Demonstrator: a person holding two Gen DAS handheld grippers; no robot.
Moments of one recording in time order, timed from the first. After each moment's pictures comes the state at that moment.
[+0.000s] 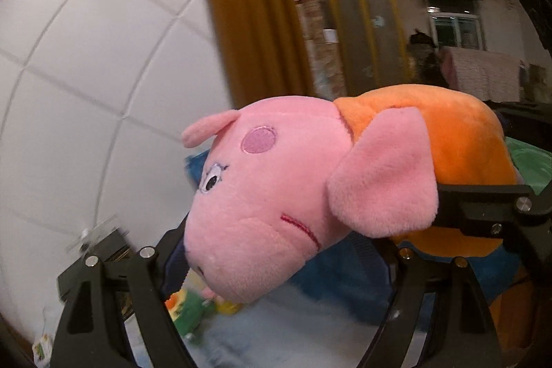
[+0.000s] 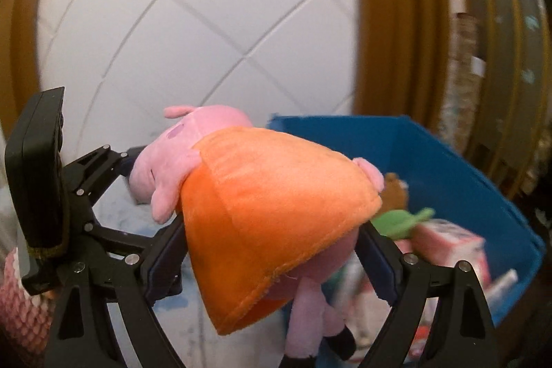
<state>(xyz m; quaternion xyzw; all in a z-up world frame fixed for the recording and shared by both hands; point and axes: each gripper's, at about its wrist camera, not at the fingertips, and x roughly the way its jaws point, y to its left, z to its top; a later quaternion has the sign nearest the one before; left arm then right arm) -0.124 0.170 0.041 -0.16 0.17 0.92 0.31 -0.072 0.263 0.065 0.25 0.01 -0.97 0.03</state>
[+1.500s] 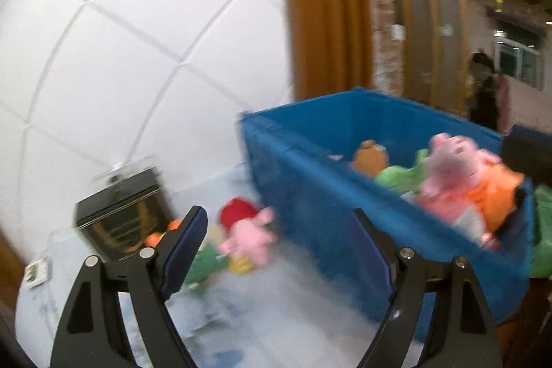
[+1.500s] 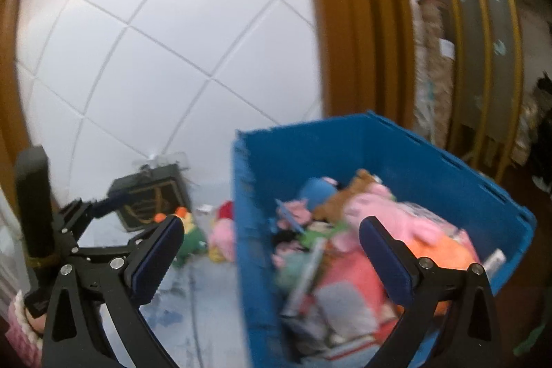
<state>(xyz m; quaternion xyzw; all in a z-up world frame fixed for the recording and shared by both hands) -0.128 0.124 0.028 -0.23 0.08 0.95 0.17 -0.071 0.302 0.074 0.22 -0.05 -0.97 0.01</state>
